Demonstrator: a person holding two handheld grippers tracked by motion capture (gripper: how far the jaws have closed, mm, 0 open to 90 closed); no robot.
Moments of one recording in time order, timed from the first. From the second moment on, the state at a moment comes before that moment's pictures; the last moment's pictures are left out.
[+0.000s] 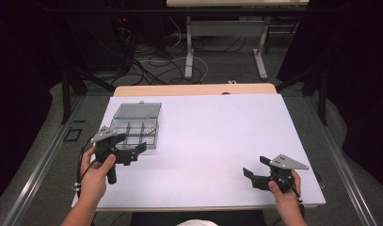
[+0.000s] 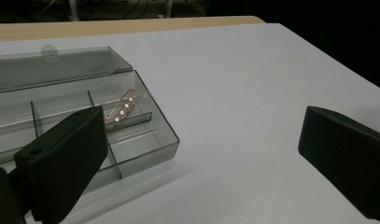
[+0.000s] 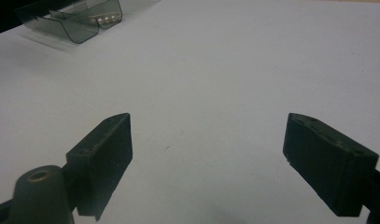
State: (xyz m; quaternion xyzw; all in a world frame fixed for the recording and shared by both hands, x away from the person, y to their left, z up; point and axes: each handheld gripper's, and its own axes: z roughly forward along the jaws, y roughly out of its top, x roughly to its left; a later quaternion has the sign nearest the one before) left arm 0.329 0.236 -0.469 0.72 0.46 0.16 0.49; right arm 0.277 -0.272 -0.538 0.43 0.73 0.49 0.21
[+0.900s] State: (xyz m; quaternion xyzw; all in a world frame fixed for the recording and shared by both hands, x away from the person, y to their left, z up) left arm 0.316 0.266 -0.511 0.69 0.50 0.13 0.50; right arm 0.277 -0.271 -0.539 0.44 0.73 0.49 0.20
